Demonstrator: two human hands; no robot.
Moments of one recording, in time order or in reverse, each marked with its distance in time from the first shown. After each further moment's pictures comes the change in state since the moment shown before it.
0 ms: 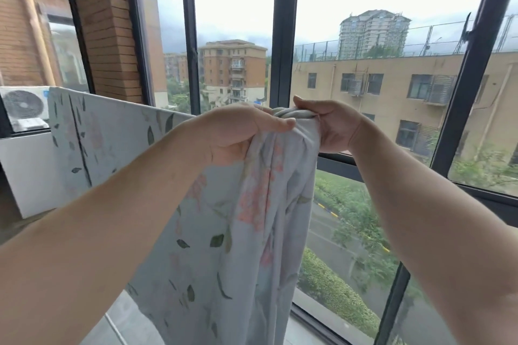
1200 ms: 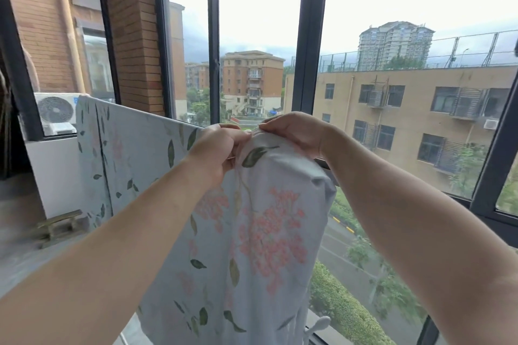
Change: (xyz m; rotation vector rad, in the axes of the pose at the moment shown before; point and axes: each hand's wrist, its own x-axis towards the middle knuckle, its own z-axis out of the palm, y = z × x) left_hand 0.034 -0.046 -0.098 -0.195 0.733 0.127; right_hand 0.114 -0.008 0.022 -0.275 0.092 0.102
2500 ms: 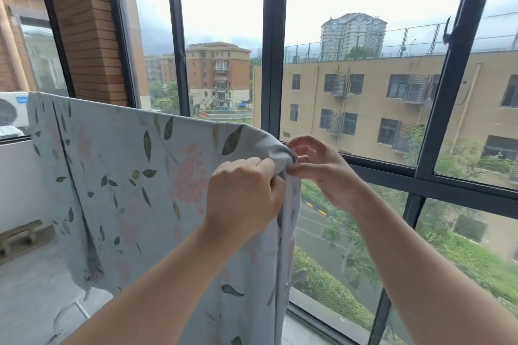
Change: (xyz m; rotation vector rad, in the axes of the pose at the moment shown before) left_hand -0.110 -0.073 0.034 1.182 0.250 1.233; right_hand -0.126 0.098 0.051 -0.007 0.509 -0.418
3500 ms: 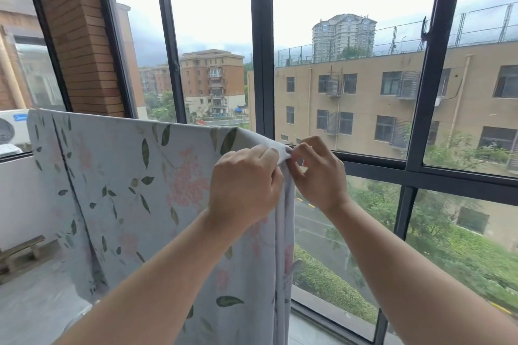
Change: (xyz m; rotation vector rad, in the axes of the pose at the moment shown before) left_hand 0.015 0.015 -0.022 0.002 0.005 0.106; right_hand -0.010 0.033 0.003 -1.079 0.643 -0.711
